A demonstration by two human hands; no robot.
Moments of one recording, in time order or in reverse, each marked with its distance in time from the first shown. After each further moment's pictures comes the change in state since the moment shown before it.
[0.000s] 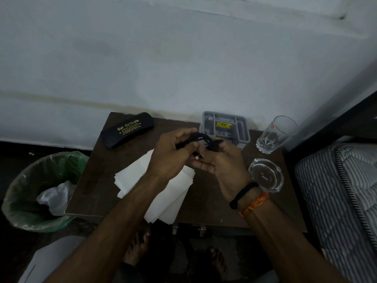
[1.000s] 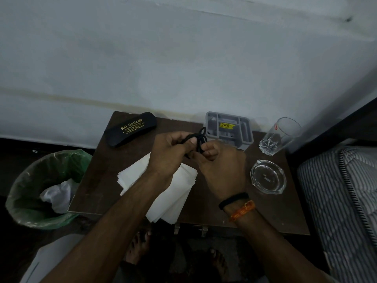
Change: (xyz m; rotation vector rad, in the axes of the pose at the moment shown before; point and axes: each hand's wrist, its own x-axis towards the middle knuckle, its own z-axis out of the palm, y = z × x) left_hand 0.000 -0.001 -0.006 -0.152 0.053 -0.115; right_hand -0.007 0.010 0.014 -0.903 0.324 -0.534
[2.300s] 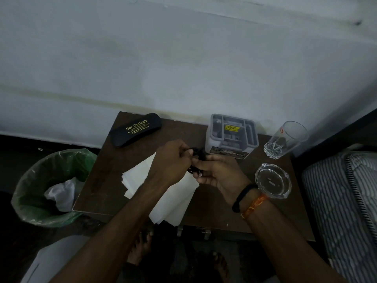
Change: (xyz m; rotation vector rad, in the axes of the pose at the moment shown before) left_hand 0.004 -0.011 -0.009 0.618 -0.006 -0.040; right_hand 0.015 0.019 0.008 0.767 -0.570 0.691
